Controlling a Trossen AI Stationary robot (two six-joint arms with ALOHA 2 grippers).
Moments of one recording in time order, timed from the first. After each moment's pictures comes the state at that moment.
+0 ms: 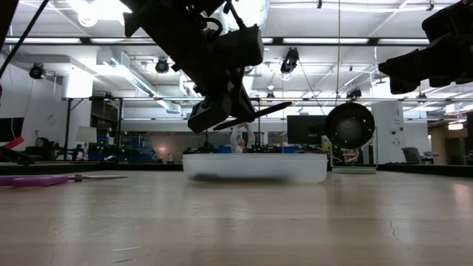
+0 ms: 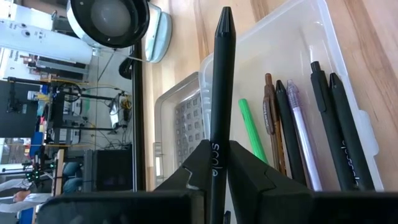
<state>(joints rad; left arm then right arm) -0.21 1.84 1.17 -0.11 -0.79 0.51 0.10 0.06 0.01 0.01 0.03 -0.03</state>
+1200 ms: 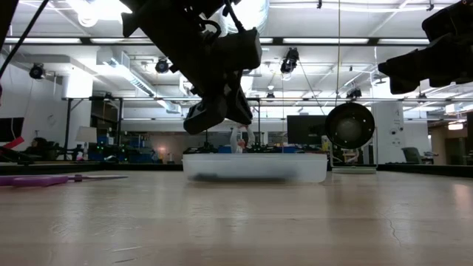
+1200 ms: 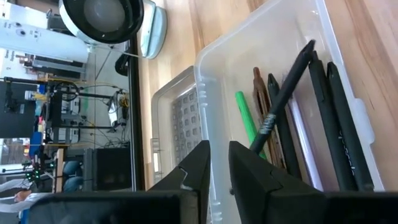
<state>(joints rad) -0.22 1.84 1.17 -0.14 -0.79 0.51 0.10 0.06 0.01 0.01 0.03 -0.03</state>
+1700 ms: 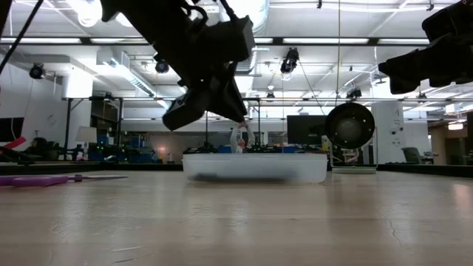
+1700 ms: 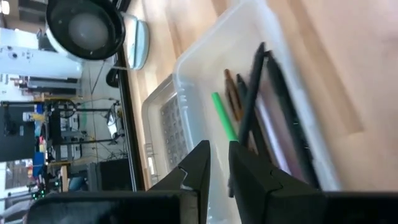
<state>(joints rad) -0.29 1.82 1.18 -0.23 -0.79 0.53 0.10 0.06 0.01 0.01 0.03 -0.03</state>
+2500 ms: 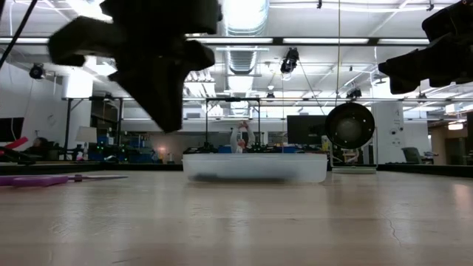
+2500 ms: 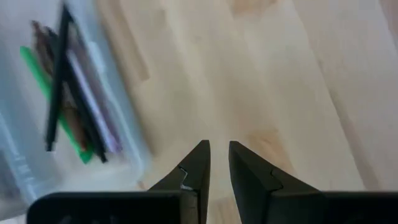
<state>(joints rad) -0.37 1.81 1.35 -0.83 -0.26 0.09 0.10 0.06 0.01 0.01 0.03 -0.03</state>
